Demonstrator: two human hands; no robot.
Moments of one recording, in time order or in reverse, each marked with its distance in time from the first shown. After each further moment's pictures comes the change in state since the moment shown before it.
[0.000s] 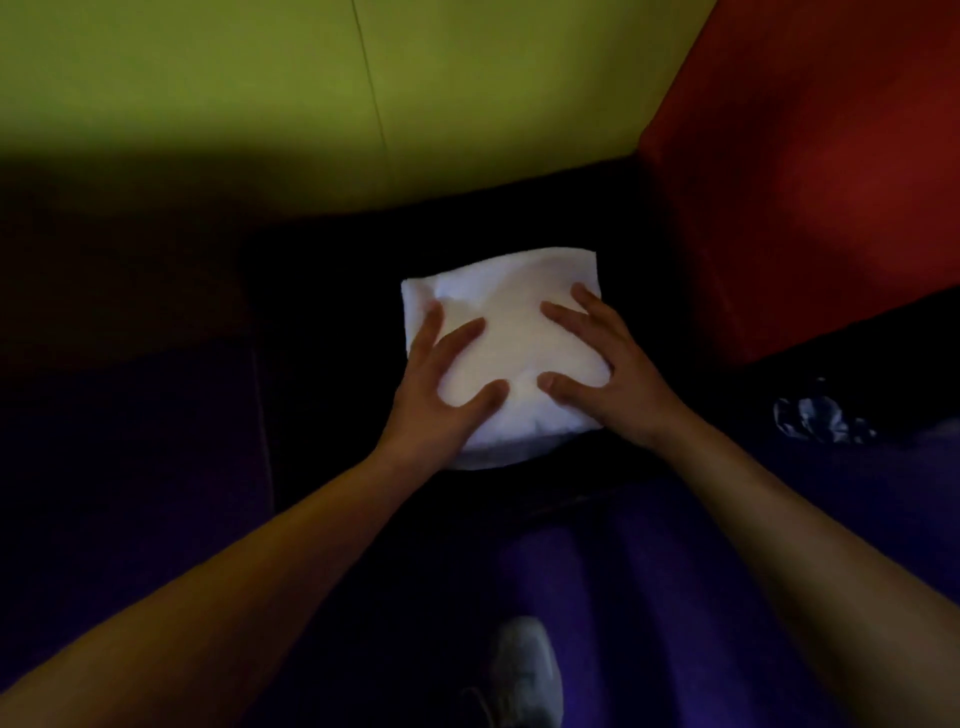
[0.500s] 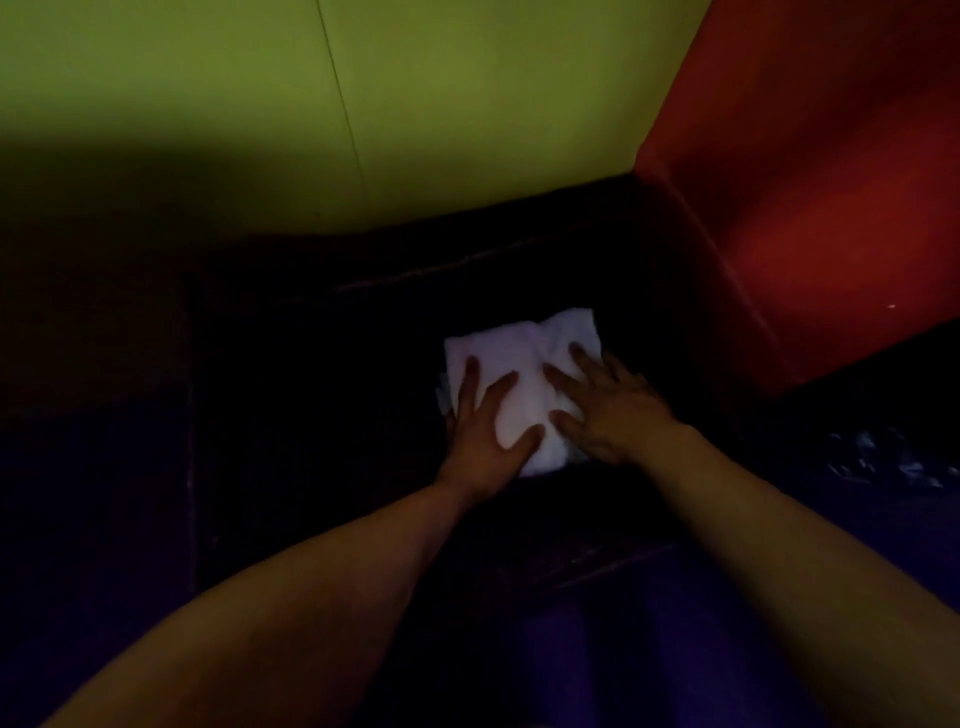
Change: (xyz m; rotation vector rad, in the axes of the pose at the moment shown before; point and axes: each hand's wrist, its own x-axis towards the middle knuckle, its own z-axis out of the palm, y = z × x) left_hand 0.052 -0.092 0.104 0.085 -0.159 -0.084; right_hand 0.058 0.086 0.030 -0.766 -0.301 0.208
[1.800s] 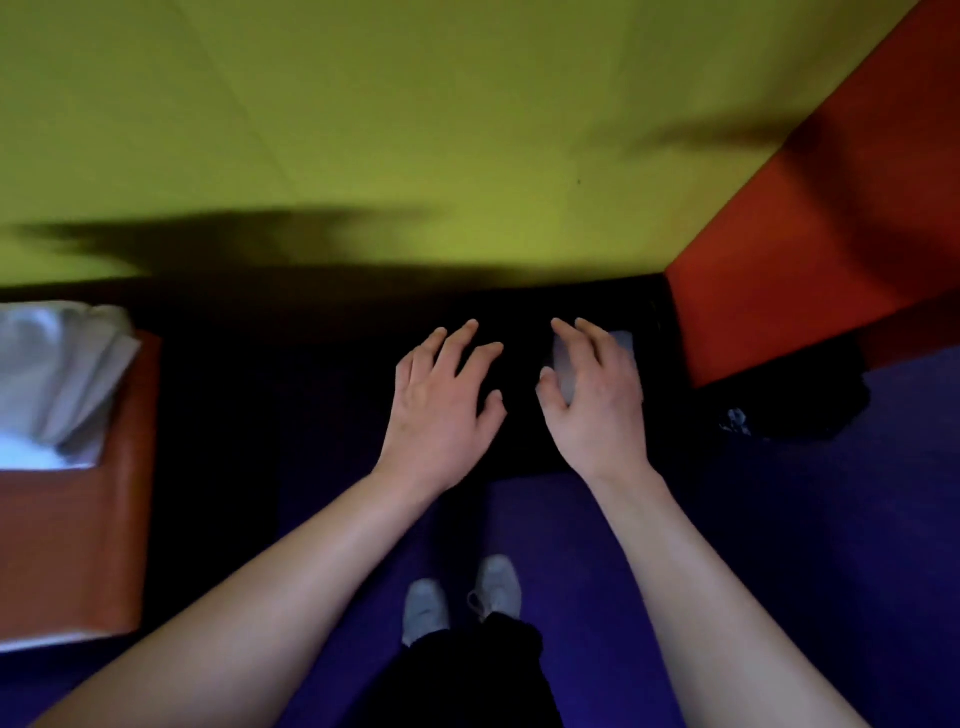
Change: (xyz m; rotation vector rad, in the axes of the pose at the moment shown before) left_hand -0.366 0.346 -0.406 0.729 0.223 0.056; right_hand -0.377 -0.333 -0.287 0.331 0.677 -0.095
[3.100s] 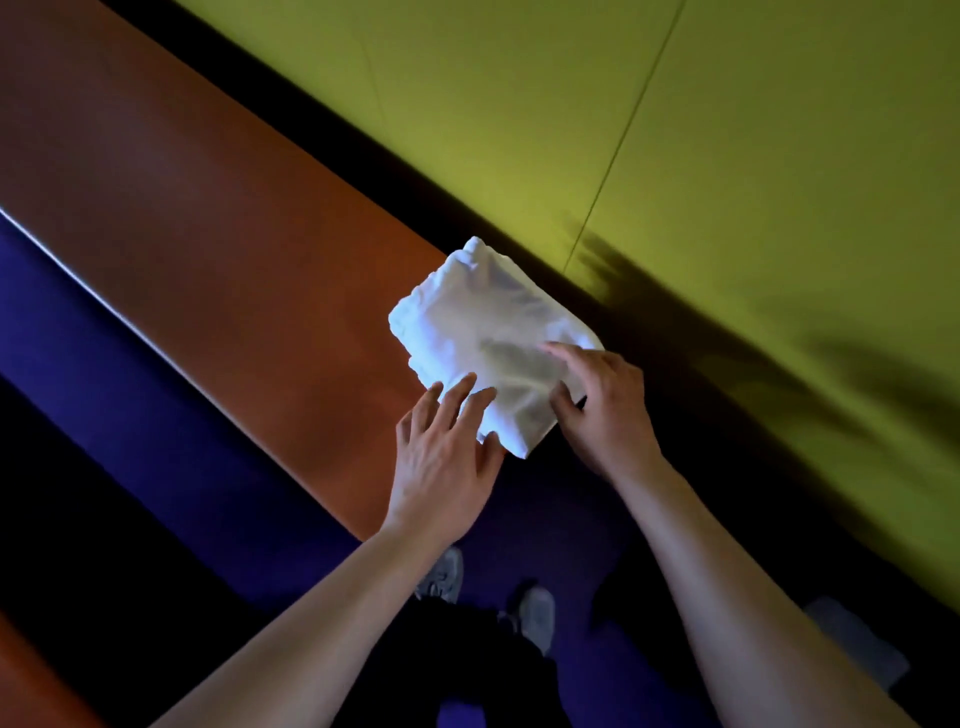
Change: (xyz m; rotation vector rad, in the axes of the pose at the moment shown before) left_hand -0.176 -0.404 -0.130 -0.243 0.267 -0.843; right_hand 0.068 -0.471 0.259 0.167 -0.533 -0.783
